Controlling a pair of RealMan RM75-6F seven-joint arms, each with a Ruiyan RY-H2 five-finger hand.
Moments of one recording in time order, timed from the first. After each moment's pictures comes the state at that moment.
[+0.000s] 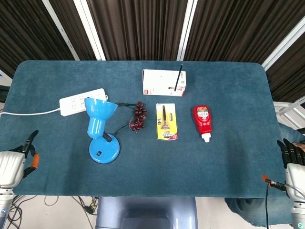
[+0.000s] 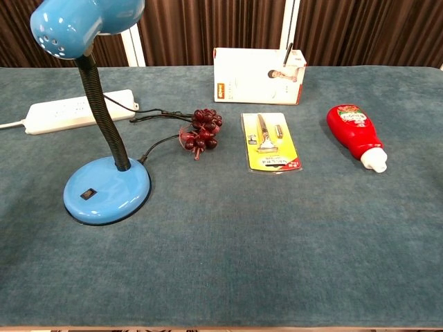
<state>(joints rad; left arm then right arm) -0.10 -1.21 -0.04 -1.56 1.63 1.55 0.11 -0.01 -1.04 0.09 -1.84 -1.40 1.53 -0.09</state>
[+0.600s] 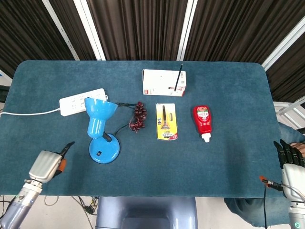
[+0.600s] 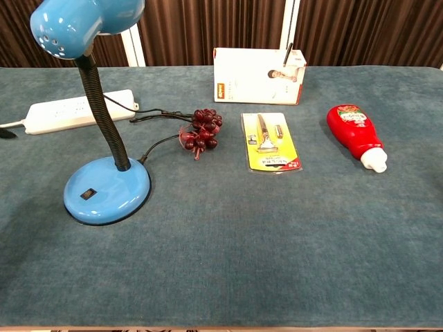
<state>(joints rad) -0.24 -1.31 0.02 -1.49 1.60 1.22 0.20 -0.01 -1.05 0.08 -1.83 -1.40 1.52 -0.10</state>
